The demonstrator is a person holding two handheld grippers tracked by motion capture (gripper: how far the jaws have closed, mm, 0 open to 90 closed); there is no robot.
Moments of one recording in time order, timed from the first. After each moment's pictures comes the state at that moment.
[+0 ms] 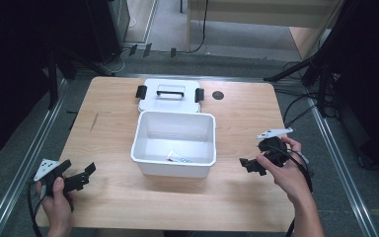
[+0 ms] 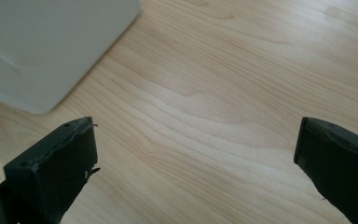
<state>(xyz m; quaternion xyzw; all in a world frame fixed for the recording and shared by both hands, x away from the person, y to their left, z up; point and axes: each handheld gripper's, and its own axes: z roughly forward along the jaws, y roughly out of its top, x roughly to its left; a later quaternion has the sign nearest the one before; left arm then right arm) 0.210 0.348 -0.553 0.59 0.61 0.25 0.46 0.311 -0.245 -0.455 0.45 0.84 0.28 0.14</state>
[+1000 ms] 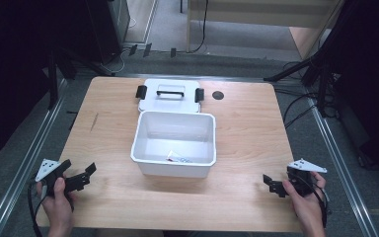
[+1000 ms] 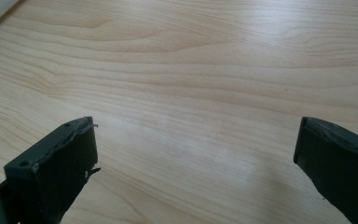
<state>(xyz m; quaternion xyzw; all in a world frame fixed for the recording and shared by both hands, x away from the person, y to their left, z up) 0.210 0.346 -0.553 0.60 0.61 0.26 0.45 0.260 -0.331 -0.533 0.53 0.75 0.35 0.19</state>
